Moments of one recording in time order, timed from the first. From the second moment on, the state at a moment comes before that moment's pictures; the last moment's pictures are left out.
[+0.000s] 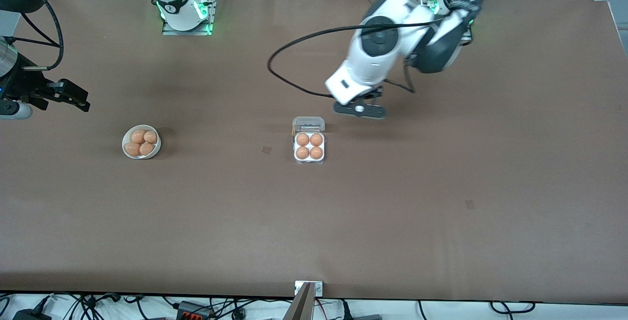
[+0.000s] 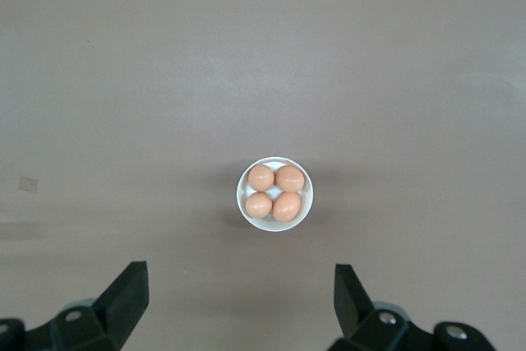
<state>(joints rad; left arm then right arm) -0.60 0.37 -0.12 -1.66 -0.10 1.97 -0.59 0.03 0.02 -0.05 -1.70 -0.04 1.77 0.00</state>
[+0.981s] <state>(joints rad) -0.74 0.63 -0.11 -1.67 -0.01 2.46 -0.76 0.03 0.00 -0.05 -1.70 -0.04 1.72 0.00</state>
